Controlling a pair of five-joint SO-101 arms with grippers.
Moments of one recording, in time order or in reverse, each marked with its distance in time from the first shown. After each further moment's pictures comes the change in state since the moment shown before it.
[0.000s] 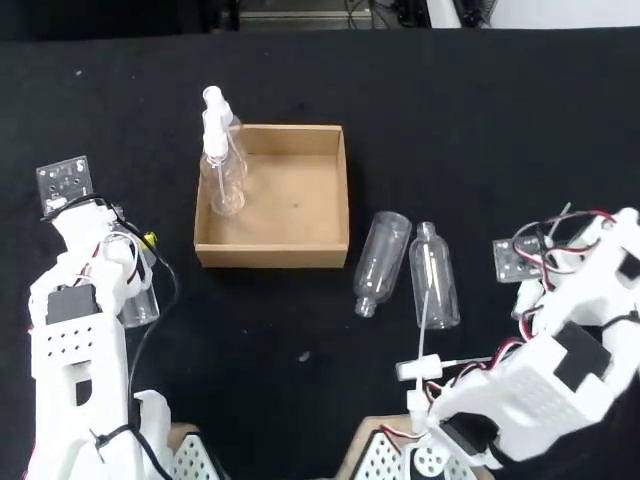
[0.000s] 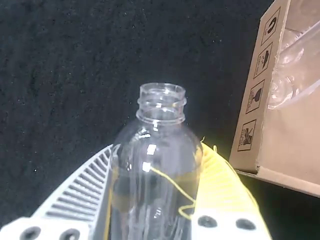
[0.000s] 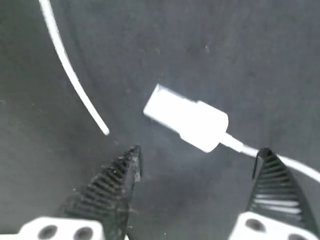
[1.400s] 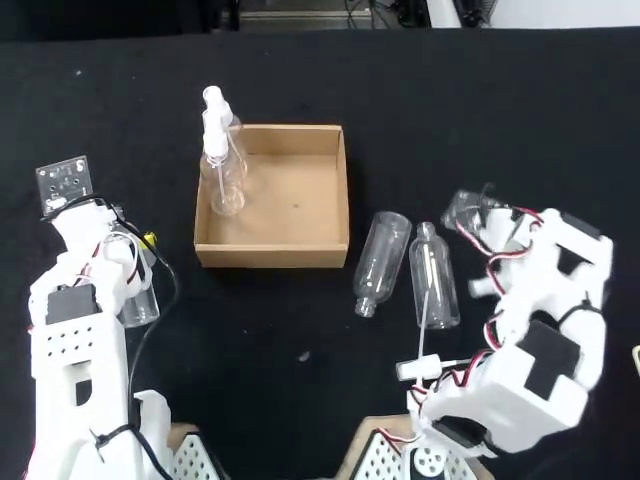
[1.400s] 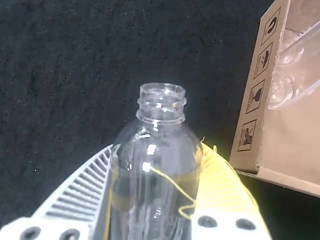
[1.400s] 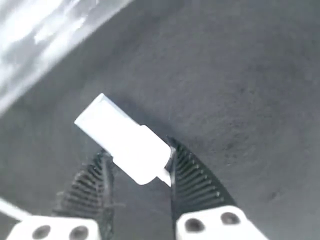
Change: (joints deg) left arm 0.0 0.0 0.0 0.0 0.0; right arm -13.9 -6.6 16.6 -17.8 -51.2
